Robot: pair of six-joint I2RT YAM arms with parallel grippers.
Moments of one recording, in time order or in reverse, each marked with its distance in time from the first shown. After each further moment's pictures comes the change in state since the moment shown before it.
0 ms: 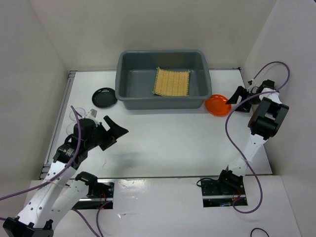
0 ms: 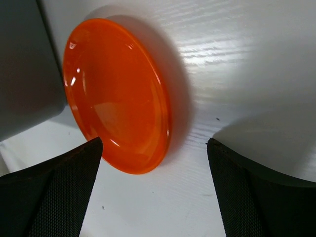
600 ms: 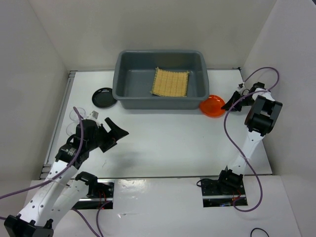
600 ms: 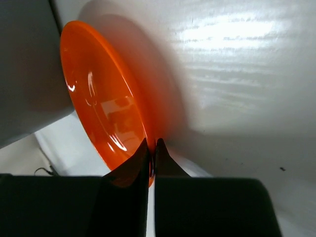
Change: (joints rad) left arm 0.001 0.012 -0.033 0.004 -0.003 -0.003; right arm 0.063 0.114 0.060 -0.060 -0.108 0.006
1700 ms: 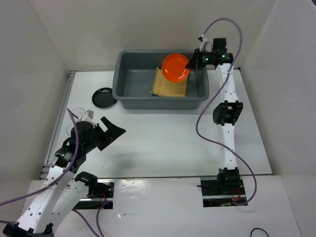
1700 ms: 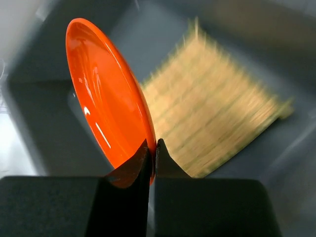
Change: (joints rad) left arm 0.008 -0.047 0.008 0.011 -0.048 0.033; right arm 0.472 0.267 1.257 -0.175 -0.041 0.014
